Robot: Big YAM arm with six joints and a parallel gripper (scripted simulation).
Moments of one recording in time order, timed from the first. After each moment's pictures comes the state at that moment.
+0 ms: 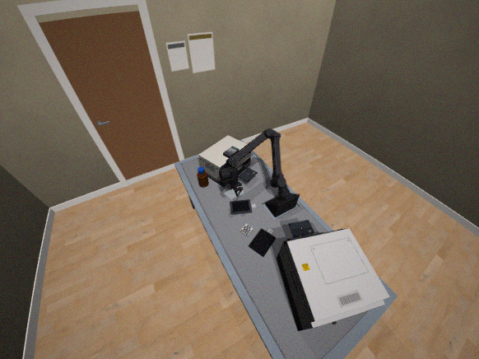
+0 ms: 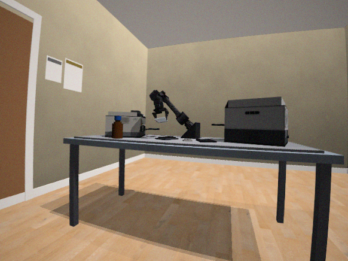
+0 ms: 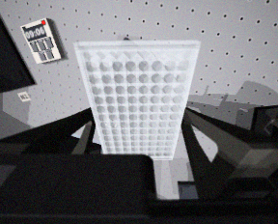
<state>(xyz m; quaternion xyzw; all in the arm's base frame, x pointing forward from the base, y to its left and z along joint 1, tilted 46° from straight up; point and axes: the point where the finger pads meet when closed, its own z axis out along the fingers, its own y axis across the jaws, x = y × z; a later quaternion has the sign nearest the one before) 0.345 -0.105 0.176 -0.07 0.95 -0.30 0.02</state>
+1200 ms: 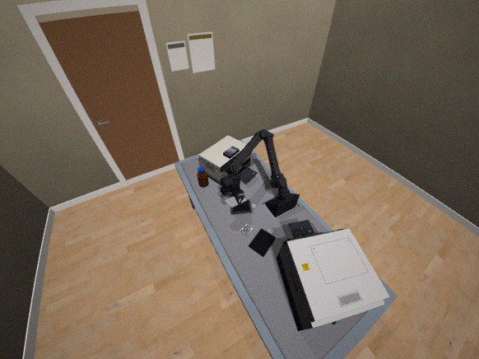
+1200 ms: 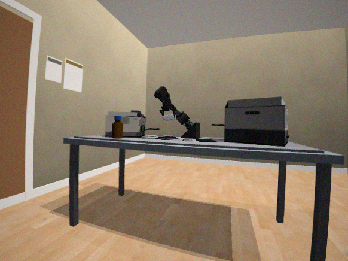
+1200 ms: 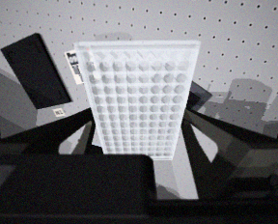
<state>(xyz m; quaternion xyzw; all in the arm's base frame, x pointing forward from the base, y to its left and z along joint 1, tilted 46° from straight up) 0.379 -0.039 0.133 -0.06 0.95 -0.30 0.02</state>
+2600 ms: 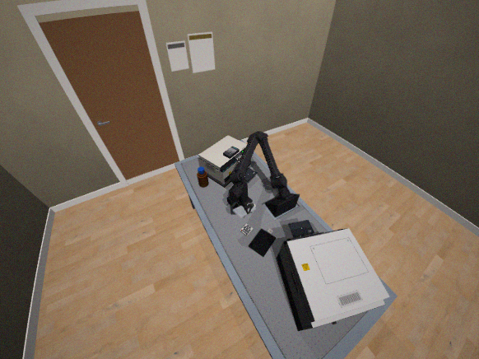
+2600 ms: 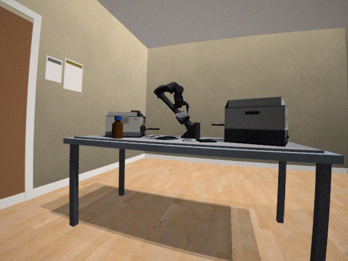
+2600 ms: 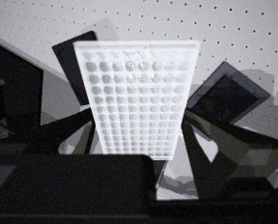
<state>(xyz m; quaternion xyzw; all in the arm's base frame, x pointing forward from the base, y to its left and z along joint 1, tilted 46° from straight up) 0.377 0.051 0.072 -0.04 0.96 -0.28 -0.01</state>
